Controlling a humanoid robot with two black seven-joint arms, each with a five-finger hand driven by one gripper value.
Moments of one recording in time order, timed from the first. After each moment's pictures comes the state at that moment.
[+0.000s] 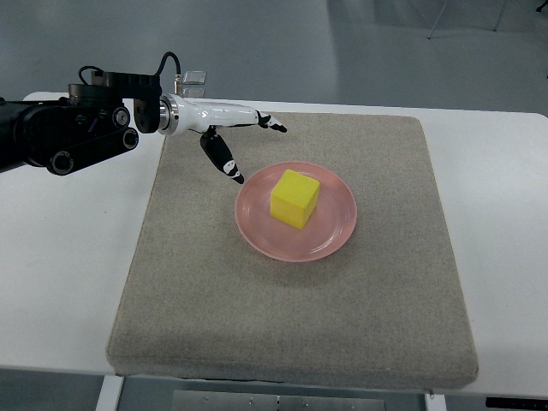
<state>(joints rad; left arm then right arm) -1.36 0.40 0.17 -0.84 1.06 -0.18 -0.31 0.05 0.00 -0.10 0.13 -0.09 -0.10 0.00</state>
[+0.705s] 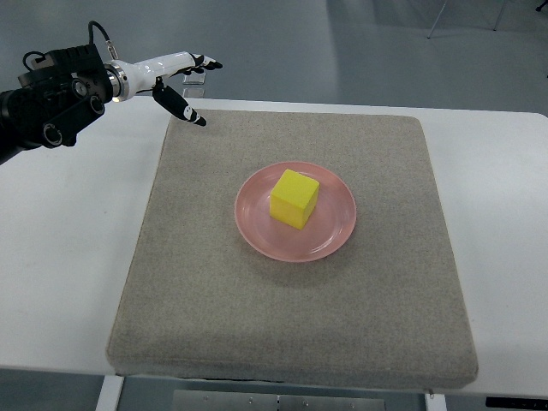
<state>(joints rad) -1.27 0.28 0.09 -0.39 0.75 -0.16 -0.31 0.05 0.00 -0.10 0.13 -0.09 -0.10 0.00</state>
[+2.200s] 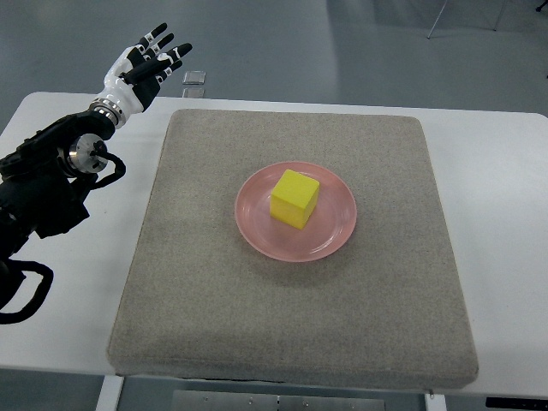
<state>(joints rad) -1.04 0.15 -0.55 -0.23 0.00 -0.34 -0.28 0.05 0.00 -0.10 0.13 -0.09 -0.10 0.00</state>
